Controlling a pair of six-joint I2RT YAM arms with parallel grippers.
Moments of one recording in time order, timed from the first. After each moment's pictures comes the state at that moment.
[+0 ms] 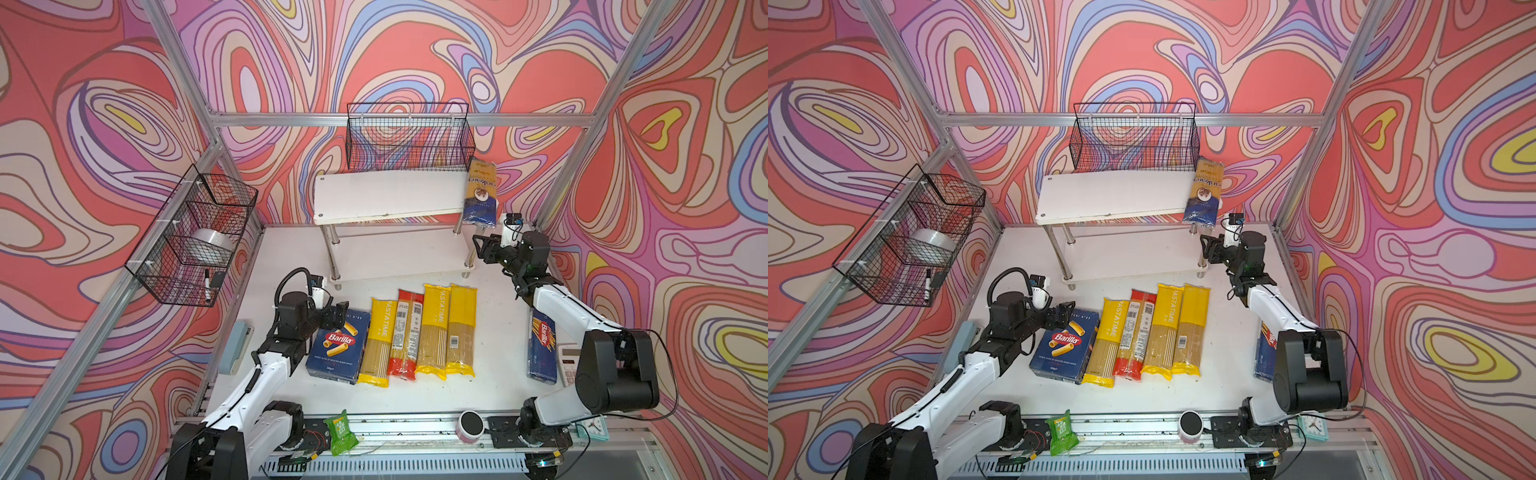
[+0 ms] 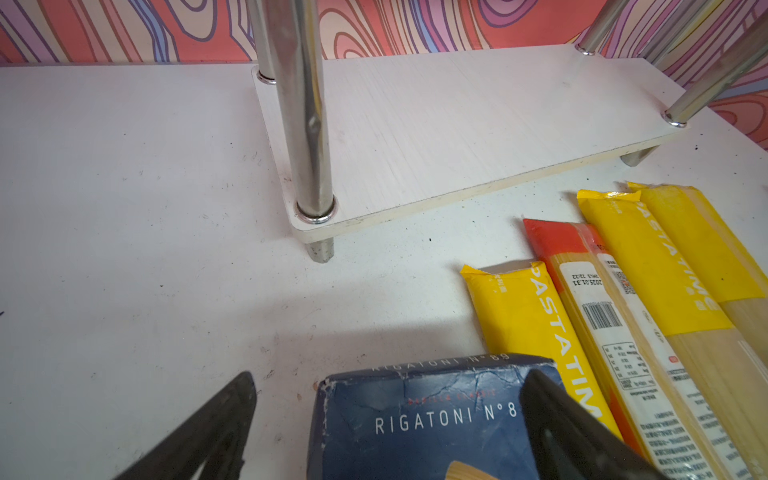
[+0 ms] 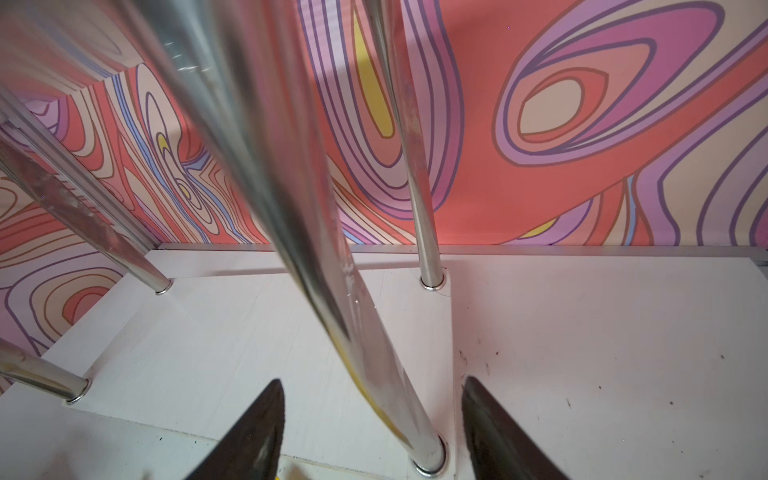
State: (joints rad) left arm -0.14 1.00 0.44 0.04 0.20 -0.06; right arm 0.02 1.52 0.99 0.29 -0.33 0.18
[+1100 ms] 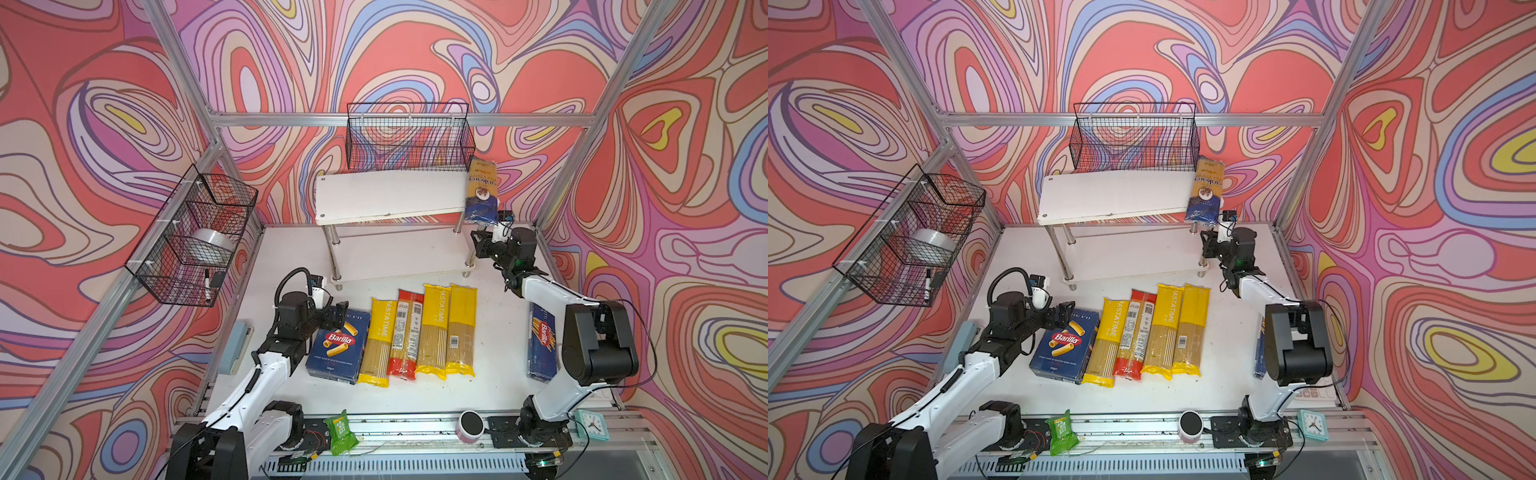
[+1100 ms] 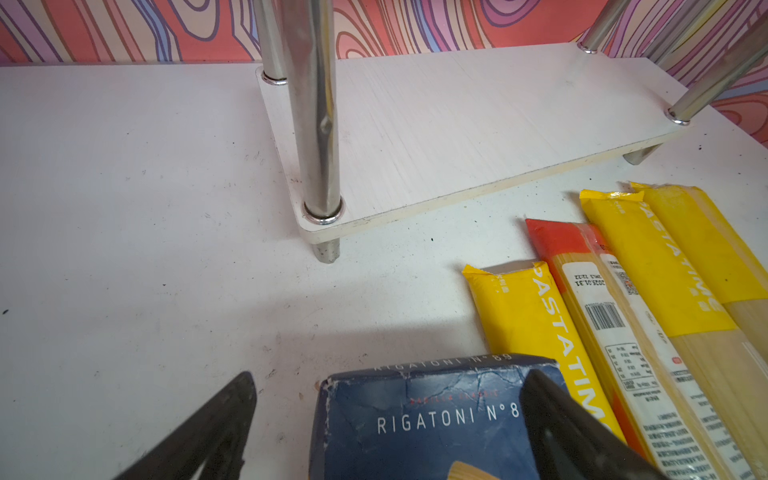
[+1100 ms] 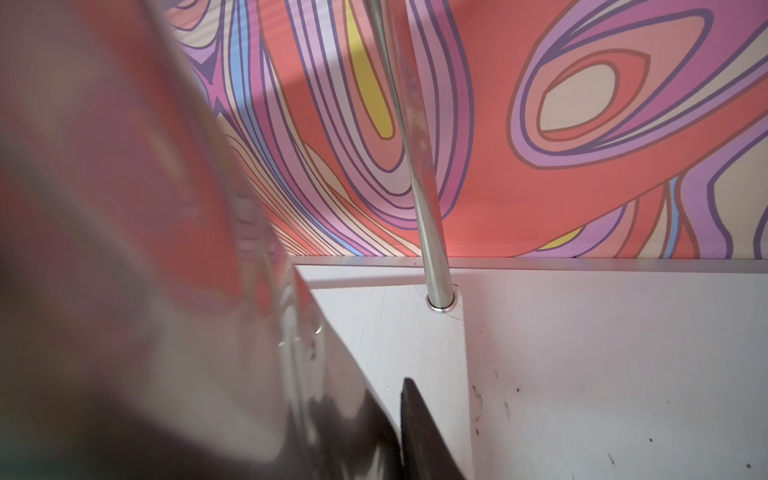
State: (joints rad) left arm -0.14 1.00 0.44 0.04 0.20 -0.06; right arm 0.03 1.69 1.05 0.40 -0.33 0.22
